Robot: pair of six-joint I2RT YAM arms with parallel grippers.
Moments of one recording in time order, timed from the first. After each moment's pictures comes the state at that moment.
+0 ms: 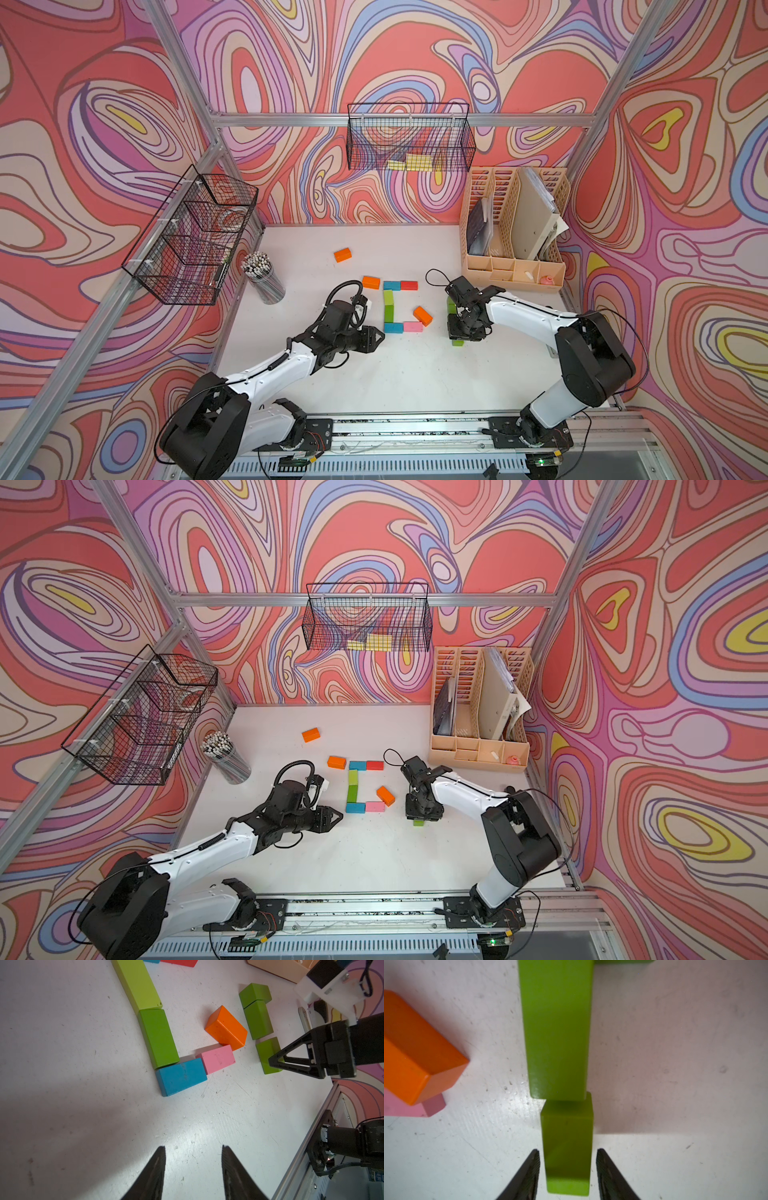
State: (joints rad) left arm -0.53 1.20 0.49 -0.07 0.35 -0.46; right arm 0.51 1.60 0.96 -0.78 -0.03 0.56
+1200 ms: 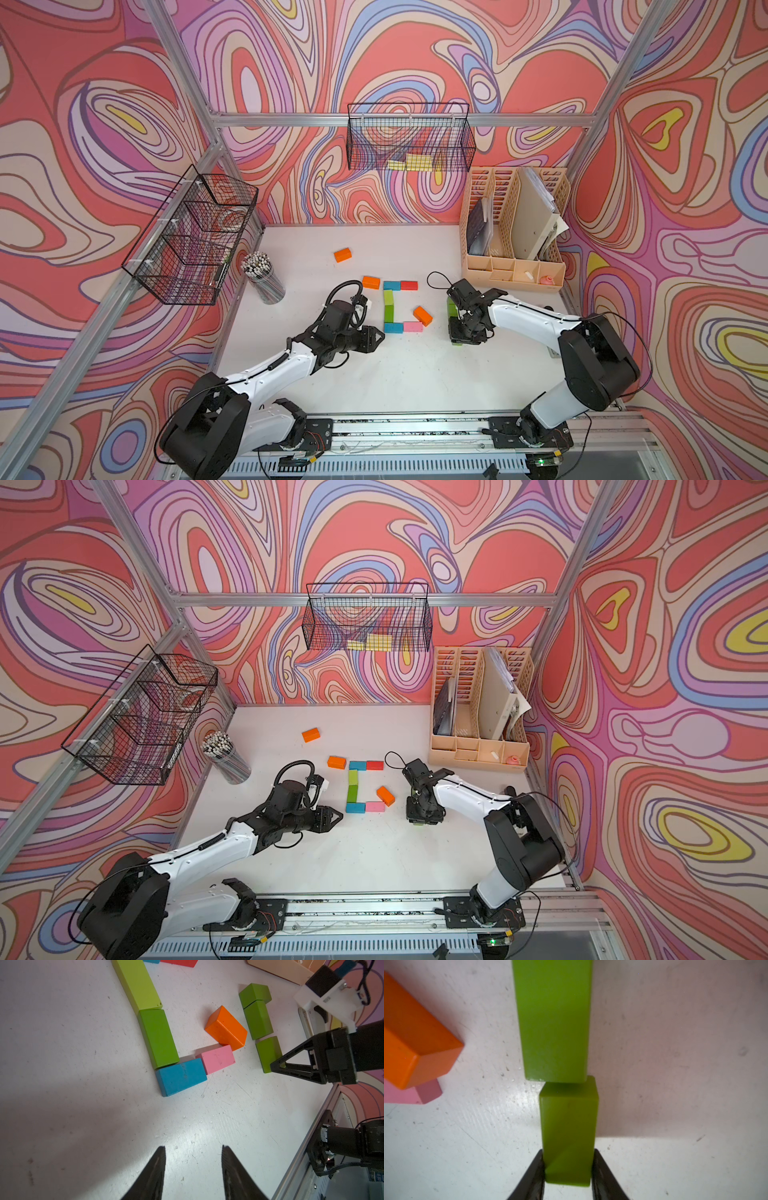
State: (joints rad) left arm -0.53 1.20 0.49 -0.07 0.35 -0.46; right arm 0.51 1.59 0.93 -0.77 -0.05 0.56
